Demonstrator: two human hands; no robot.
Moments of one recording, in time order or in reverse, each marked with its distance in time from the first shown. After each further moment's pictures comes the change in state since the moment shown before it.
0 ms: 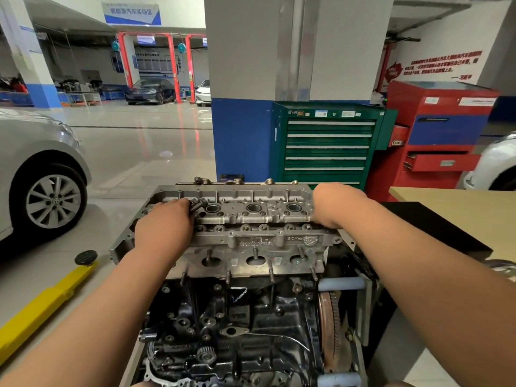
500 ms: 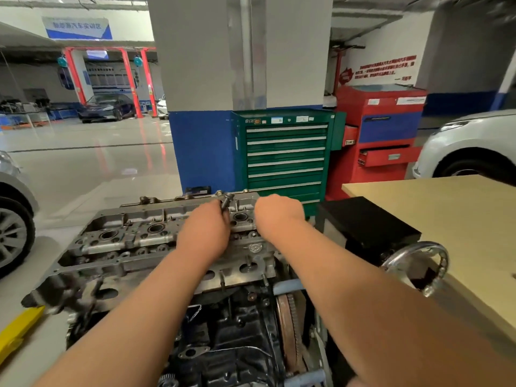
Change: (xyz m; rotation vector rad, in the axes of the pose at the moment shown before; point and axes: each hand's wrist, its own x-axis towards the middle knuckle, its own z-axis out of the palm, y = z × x) left_hand -0.008 0.146 -0.008 -0.392 -0.080 0.146; right_hand -0.008 -0.001 0.016 0.114 0.170 -0.002
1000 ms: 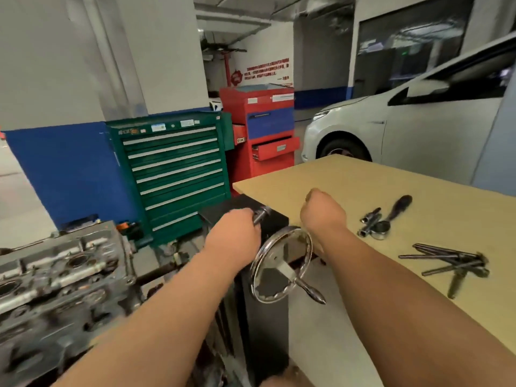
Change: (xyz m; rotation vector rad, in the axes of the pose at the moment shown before) left_hand -0.034 0.230 0.104 -0.077 -0.355 0.506; right_hand -0.079 0.315 0.045 0.297 0.276 0.767
